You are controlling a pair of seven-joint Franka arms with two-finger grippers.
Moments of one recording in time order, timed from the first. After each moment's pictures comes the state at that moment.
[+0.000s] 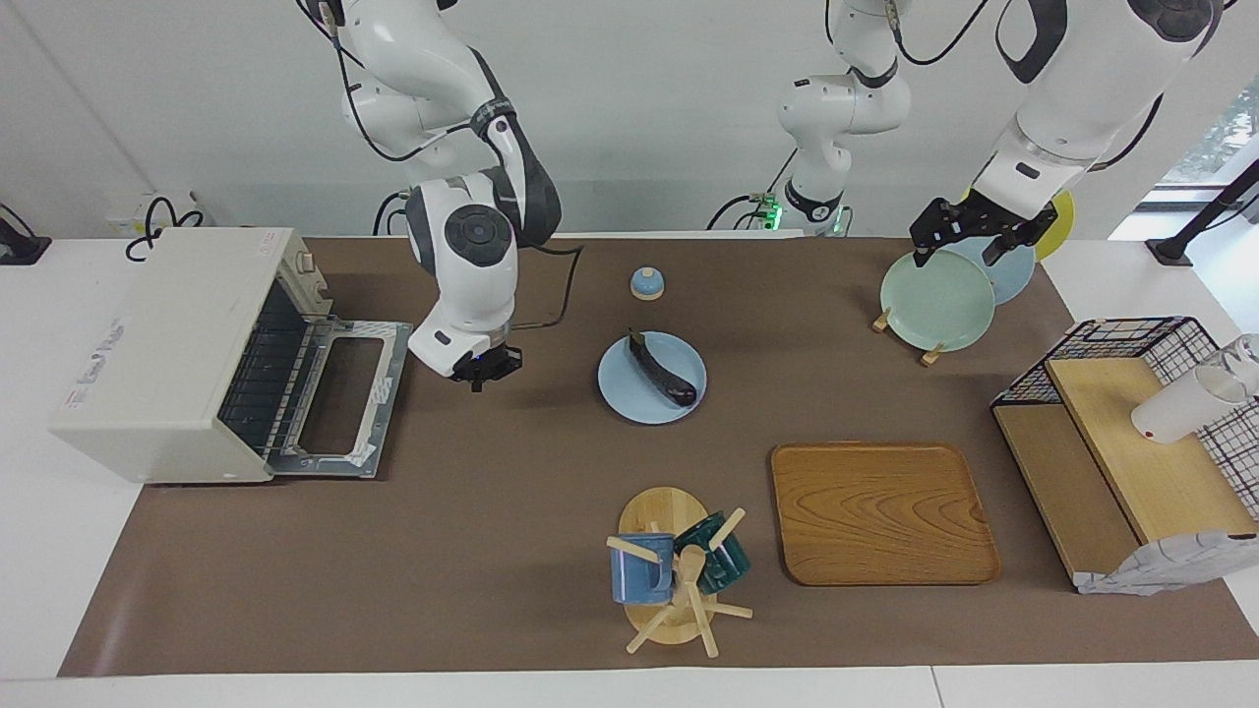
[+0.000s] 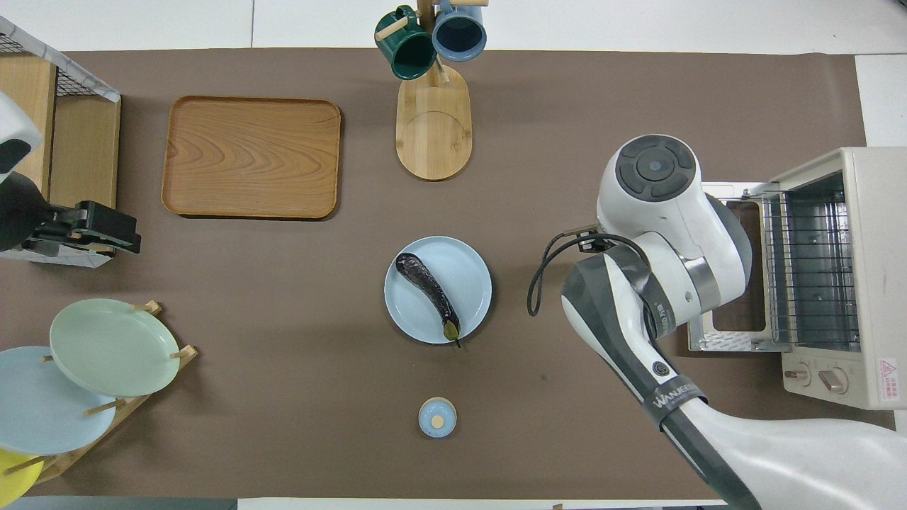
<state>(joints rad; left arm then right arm) -0.05 -0.03 -0.08 -1.62 -0.03 1.48 -0.11 0.32 0.22 -0.03 -1.96 -0.20 2.03 0.29</state>
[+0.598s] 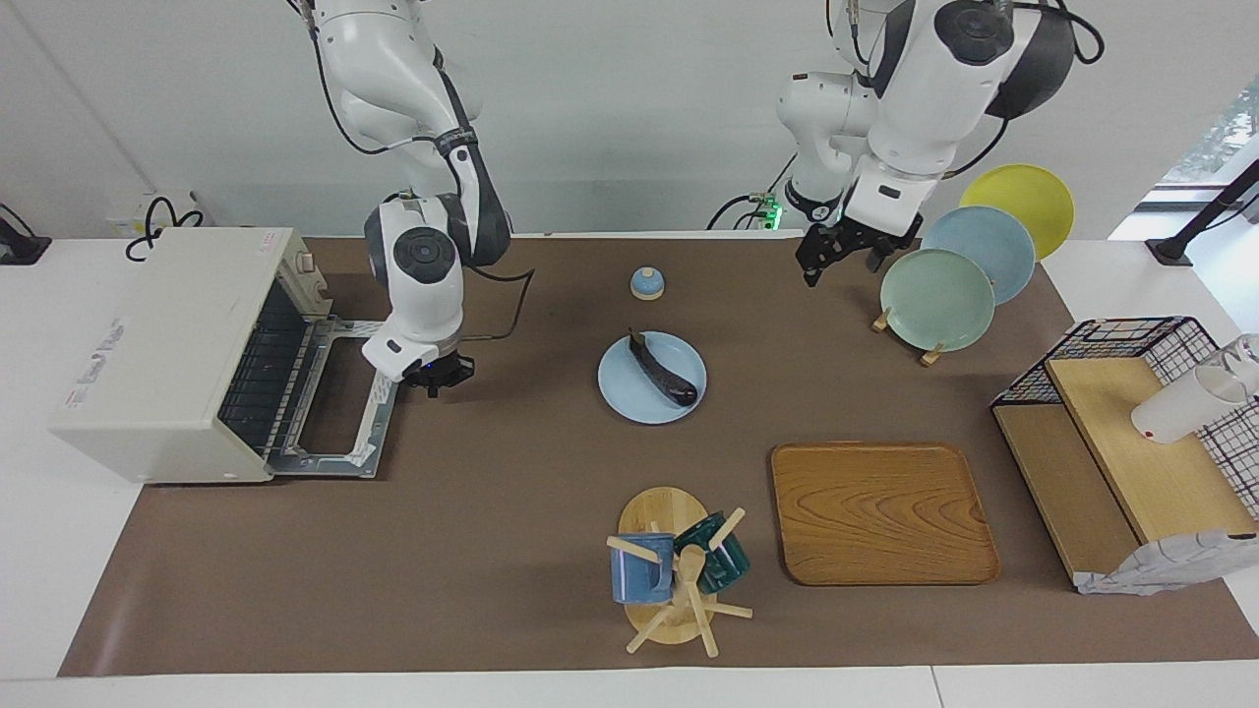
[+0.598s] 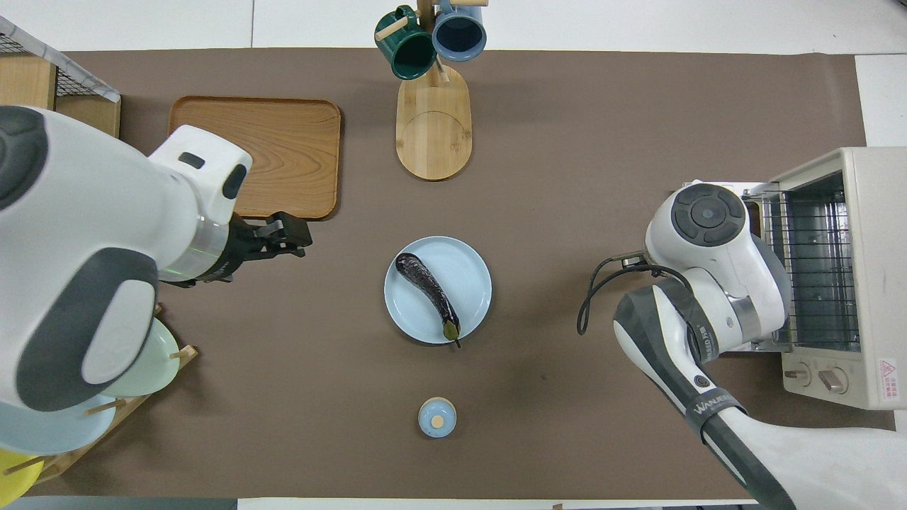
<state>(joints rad) -0.34 -0.05 -0.10 -1.83 -0.08 1.79 -0.70 0.22 0.16 -0.03 -2.18 -0.28 2.23 0.27</state>
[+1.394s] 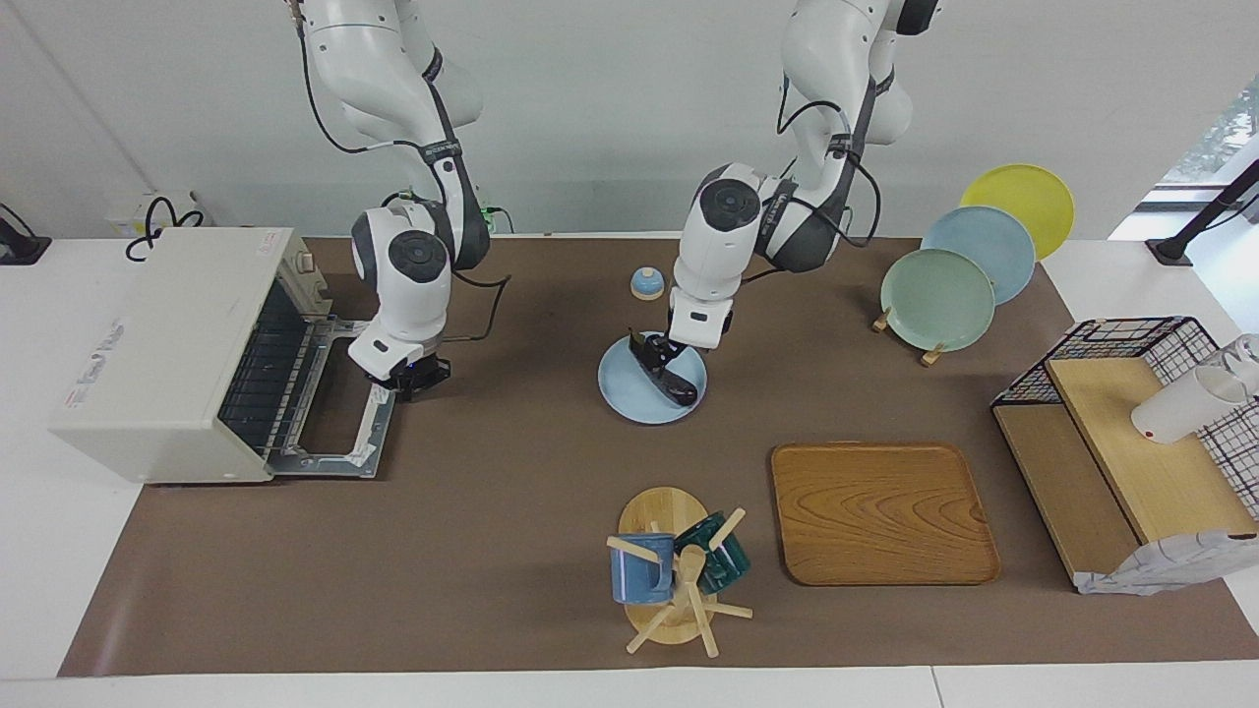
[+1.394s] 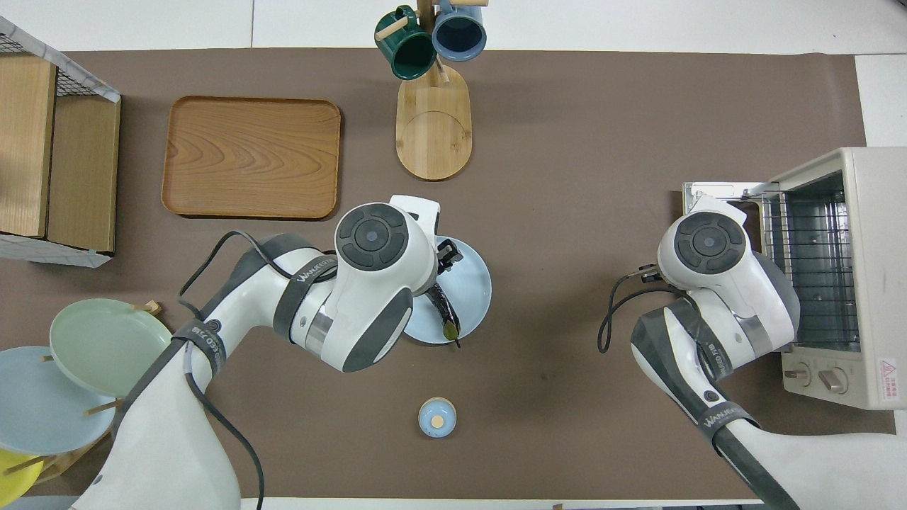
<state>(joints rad) -0.60 0.30 -0.10 -1.91 -0.09 2.21 -1.14 0.18 0.15 -0.03 -2.25 -0.44 2.30 0.27</state>
